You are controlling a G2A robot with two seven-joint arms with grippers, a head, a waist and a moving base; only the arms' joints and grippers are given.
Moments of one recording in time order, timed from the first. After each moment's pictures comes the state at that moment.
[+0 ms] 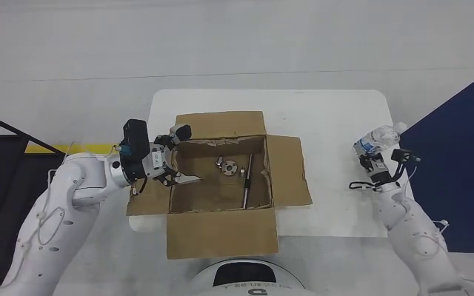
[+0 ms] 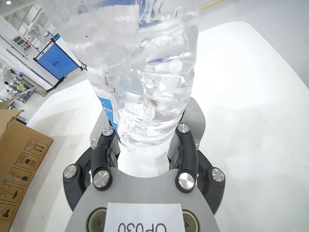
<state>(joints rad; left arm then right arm) 1.45 -0.88 -1.42 -1.87 0.89 -1.01 -0.02 -1.30 -0.98 1.33 -0.75 -0.71 -0.65 -0.46</state>
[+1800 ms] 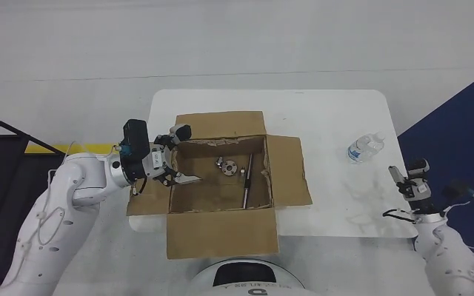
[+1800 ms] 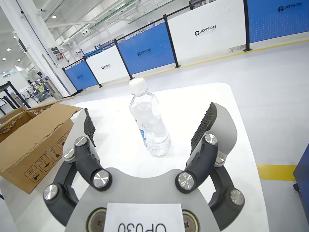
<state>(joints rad) 1.45 -0.88 -1.42 -1.87 0.89 -1.01 -0.02 -1.66 -0.89 1.64 -1.00 -0.97 -0.87 -0.84</state>
